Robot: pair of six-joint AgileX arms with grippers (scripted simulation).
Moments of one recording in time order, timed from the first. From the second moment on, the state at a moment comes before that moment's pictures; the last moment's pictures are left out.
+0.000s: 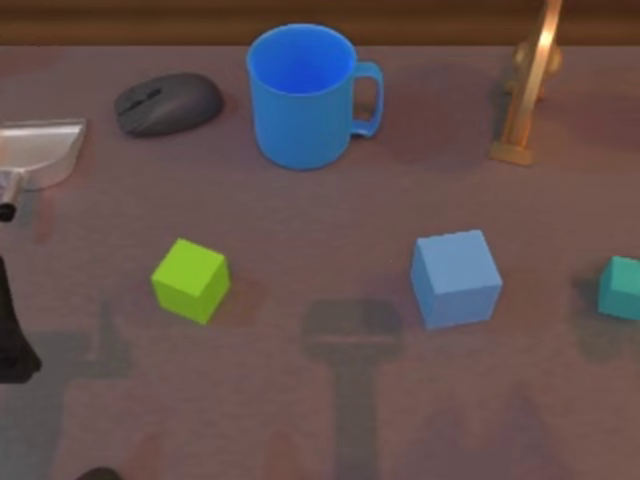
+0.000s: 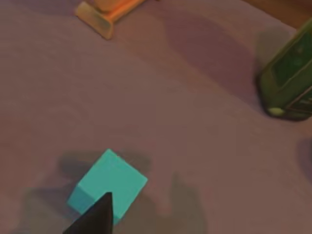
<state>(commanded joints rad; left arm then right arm) 0.00 0.00 0.00 0.00 0.00 0.00 0.03 0.68 0.52 -0.38 0.00 -0.44</state>
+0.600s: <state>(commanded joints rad) 0.00 0.00 0.00 0.00 0.00 0.00 0.06 1.64 1.17 -0.88 0.01 -1.01</state>
